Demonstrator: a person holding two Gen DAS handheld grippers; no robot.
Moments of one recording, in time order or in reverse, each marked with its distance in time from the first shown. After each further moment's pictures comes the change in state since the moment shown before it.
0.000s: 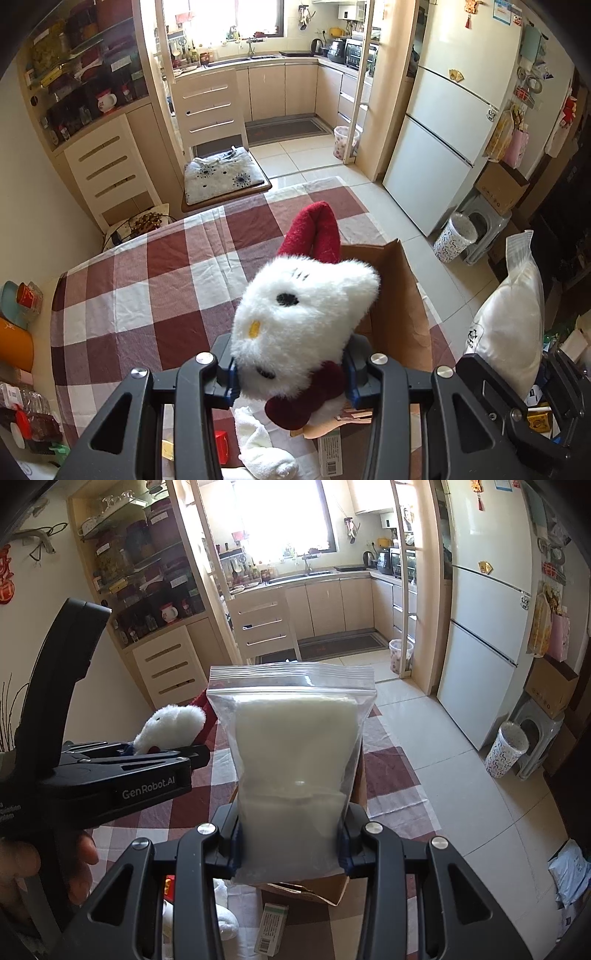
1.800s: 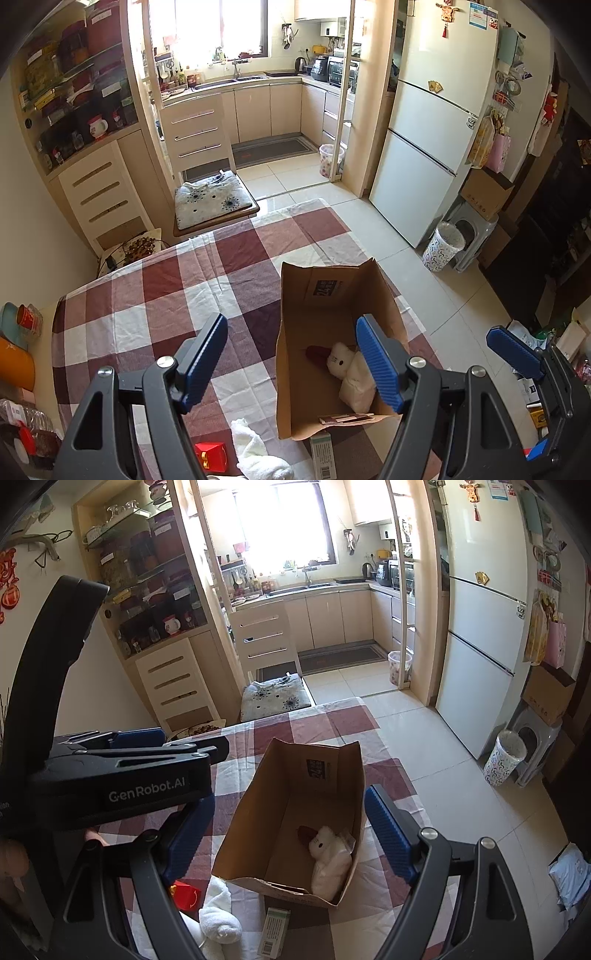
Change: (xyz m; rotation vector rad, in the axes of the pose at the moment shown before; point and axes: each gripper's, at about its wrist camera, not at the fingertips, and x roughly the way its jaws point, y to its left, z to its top) left arm -0.030 -0.019 0.006 0.051 -0.081 -0.028; right arm -0.024 -0.001 0.002 -0.002 -0.039 0.001
